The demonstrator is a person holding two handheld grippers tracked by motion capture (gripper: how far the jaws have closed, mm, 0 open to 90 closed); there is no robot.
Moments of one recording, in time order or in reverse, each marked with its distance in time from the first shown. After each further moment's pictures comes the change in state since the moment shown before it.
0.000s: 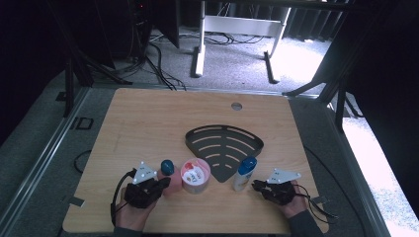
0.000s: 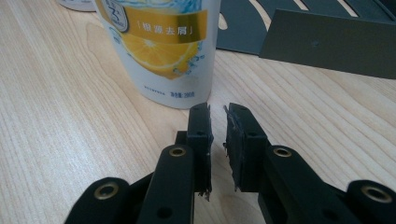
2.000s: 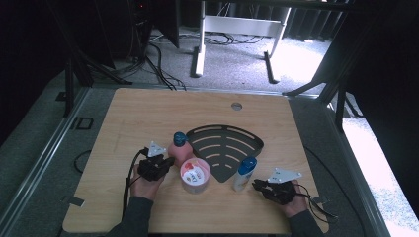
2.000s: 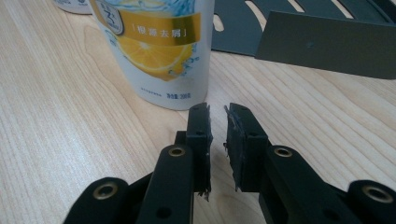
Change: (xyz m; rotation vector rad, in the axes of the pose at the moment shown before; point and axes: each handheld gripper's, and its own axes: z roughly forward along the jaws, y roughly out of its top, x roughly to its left) left arm 0.037 0.023 0.066 0.001 0.040 -0.010; right arm -0.002 0.000 -0.001 -0.006 -0.004 0.009
